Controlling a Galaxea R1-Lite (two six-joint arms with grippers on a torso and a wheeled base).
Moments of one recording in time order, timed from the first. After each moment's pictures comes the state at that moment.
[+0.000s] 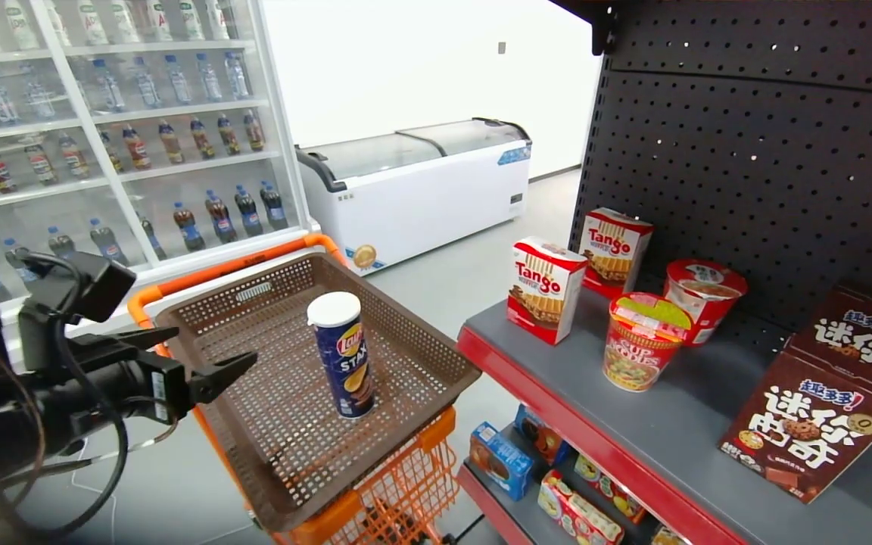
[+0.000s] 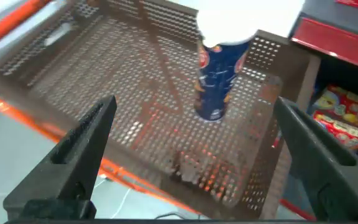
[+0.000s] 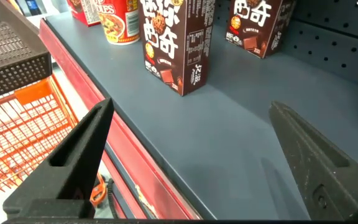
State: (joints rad) left arm -0.05 1.43 -0.49 -0.62 -0.21 0.09; right arm 0.00 0.00 0.00 0.00 0.01 0.00
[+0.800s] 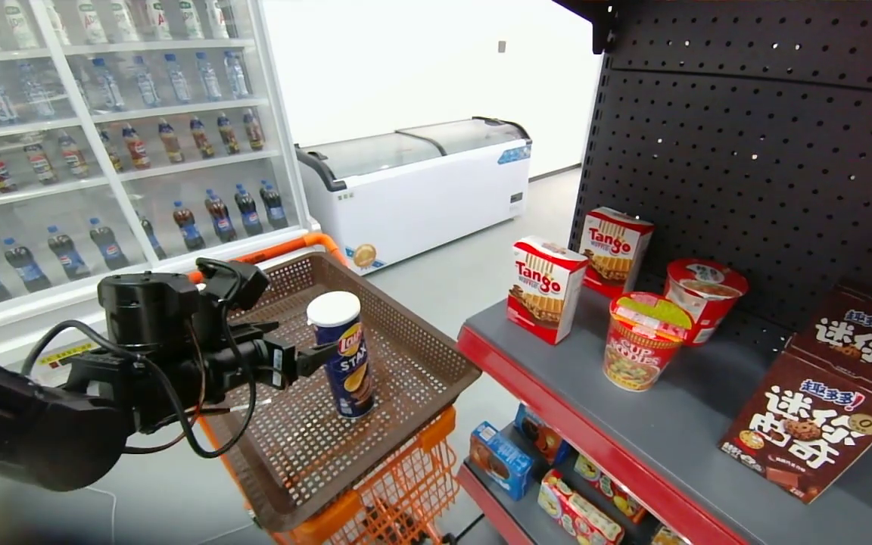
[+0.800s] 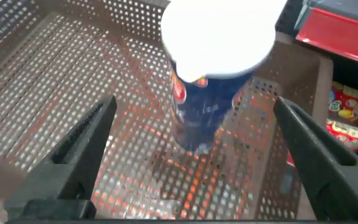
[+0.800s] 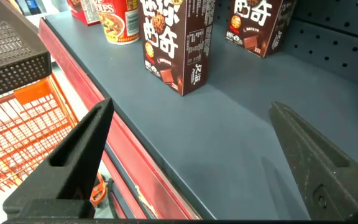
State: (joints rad) left arm -0.14 1.86 -0.67 -0.81 -0.22 0.07; right arm 0.00 0.00 0.00 0.00 0.01 0.00
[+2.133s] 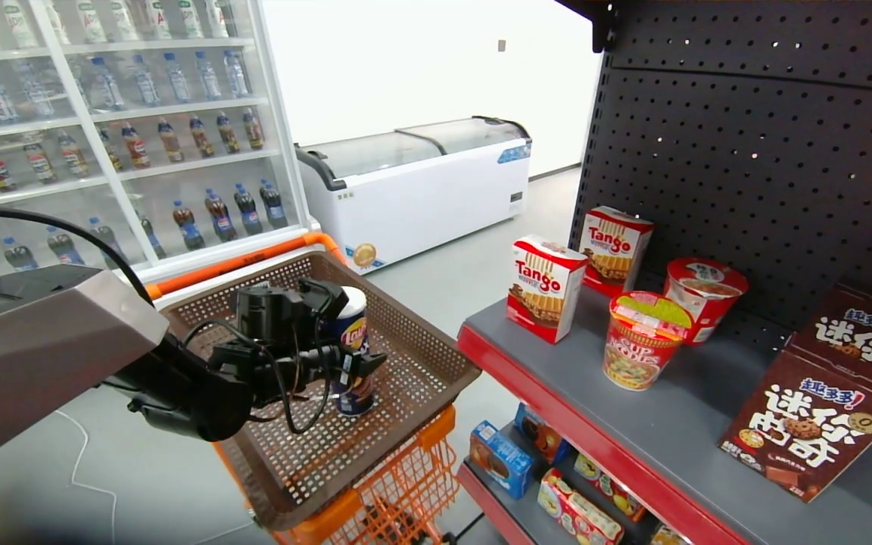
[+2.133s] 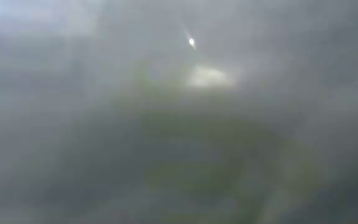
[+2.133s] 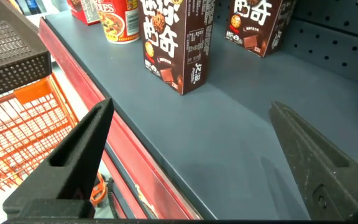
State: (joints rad) left arm -0.22 2.20 -0.95 -0.82 -0.20 0.15; right arm 0.00 0.00 0.00 0.00 0.01 0.00
